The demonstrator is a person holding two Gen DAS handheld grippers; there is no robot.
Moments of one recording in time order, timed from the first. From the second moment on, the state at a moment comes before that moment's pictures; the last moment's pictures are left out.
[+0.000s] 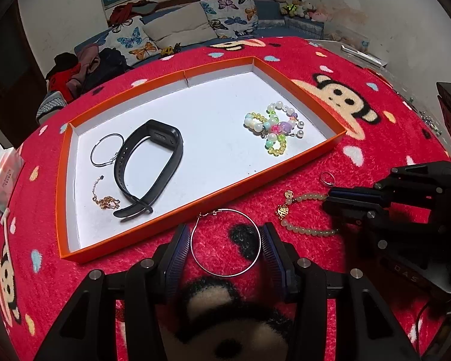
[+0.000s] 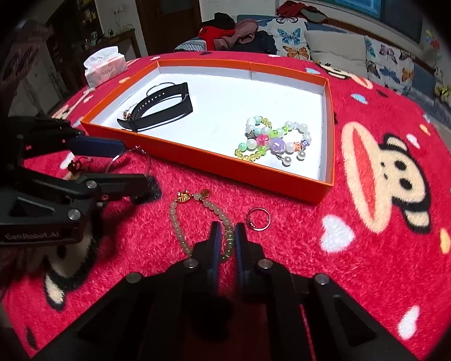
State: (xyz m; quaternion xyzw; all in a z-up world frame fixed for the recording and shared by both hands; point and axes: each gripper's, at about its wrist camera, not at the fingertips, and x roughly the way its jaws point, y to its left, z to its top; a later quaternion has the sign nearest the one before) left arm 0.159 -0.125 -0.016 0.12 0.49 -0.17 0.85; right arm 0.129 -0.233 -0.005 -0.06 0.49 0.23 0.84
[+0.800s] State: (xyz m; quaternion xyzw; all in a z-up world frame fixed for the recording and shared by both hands) left arm 0.176 -0.066 0.042 0.08 0.45 -0.14 0.88; right arm 0.147 -0.234 0.067 -0.03 0.41 0.24 0.88
